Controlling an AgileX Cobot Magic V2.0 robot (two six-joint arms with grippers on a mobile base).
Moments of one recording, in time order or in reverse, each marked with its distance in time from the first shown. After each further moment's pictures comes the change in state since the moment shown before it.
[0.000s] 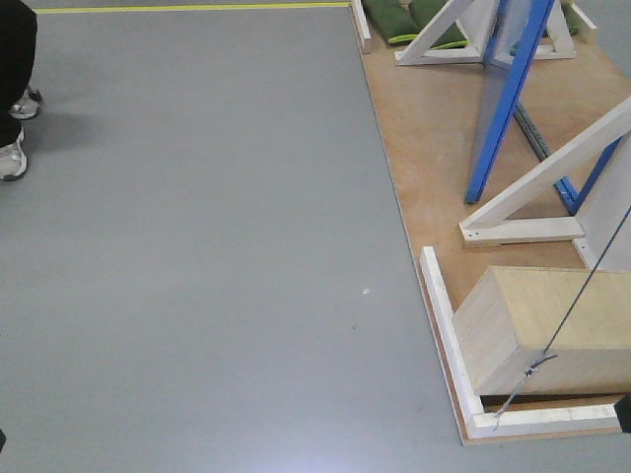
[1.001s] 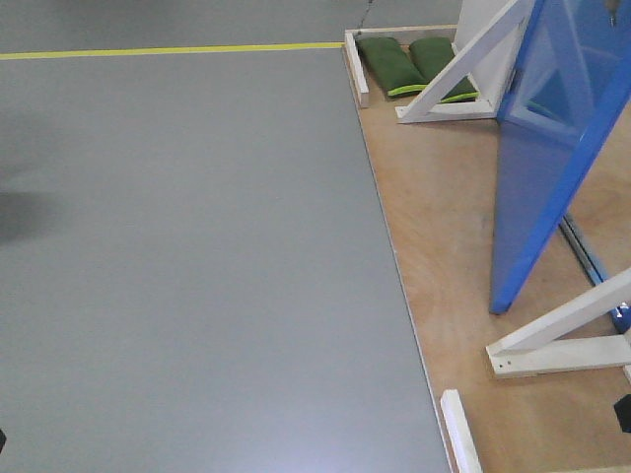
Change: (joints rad) left arm 0.000 0.000 0.000 0.000 0.001 0.000; right arm 0.000 0.000 0.000 0.000 0.000 0.000
